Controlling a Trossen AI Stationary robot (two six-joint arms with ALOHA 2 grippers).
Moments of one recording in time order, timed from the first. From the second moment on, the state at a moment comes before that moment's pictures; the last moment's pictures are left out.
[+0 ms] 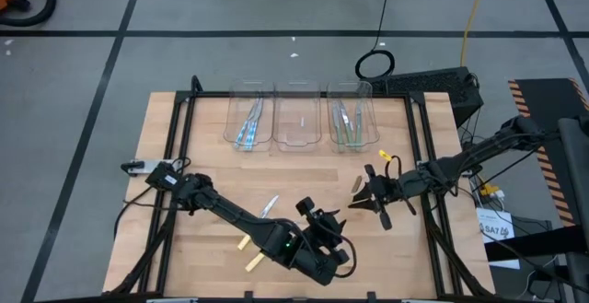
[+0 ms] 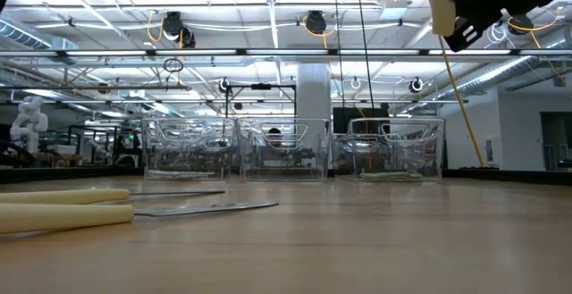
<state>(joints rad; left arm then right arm) -0.50 2.37 2.36 -0.81 -0.94 -0.61 0.41 0.89 0.42 0.13 0.16 0.30</state>
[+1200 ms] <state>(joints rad) -0.46 2.40 2.36 -0.85 -0.95 -0.71 0.40 0.89 0.42 0.05 0.15 0.35</state>
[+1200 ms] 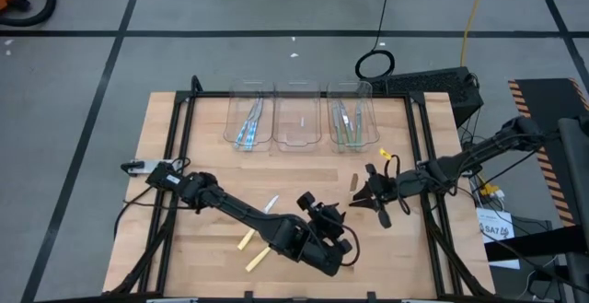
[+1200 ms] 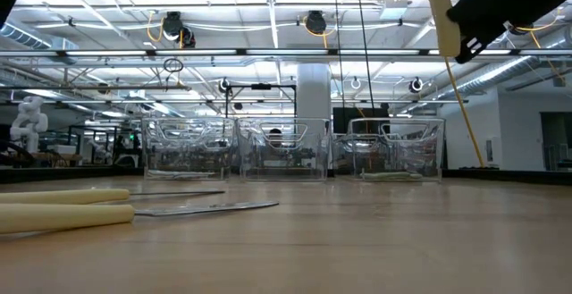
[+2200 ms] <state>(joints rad) -0.46 2.40 2.36 -0.55 -0.90 -0.48 0.45 0.89 0.42 0.14 0.07 0.27</state>
